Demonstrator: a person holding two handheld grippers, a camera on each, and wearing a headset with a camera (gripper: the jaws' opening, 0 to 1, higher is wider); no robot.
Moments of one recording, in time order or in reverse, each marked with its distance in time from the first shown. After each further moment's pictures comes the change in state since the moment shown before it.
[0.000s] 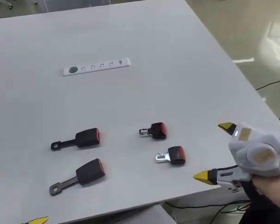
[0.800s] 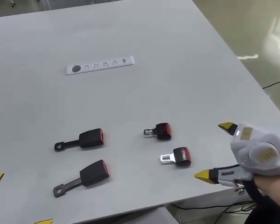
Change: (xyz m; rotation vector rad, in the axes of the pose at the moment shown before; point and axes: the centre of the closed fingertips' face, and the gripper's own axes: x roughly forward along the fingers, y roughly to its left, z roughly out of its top) left arm 0.005 0.002 -0.002 0.004 0.013 -0.016; right arm 0.014 0.001 0.005 -0.001 -0.001 0.024
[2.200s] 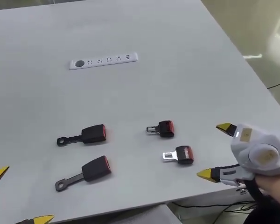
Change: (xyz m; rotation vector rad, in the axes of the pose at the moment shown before) left arm 0.003 -0.007 0.000 -0.014 0.015 -0.093; right arm 0.007 0.003 0.002 -0.079 0.022 0.041
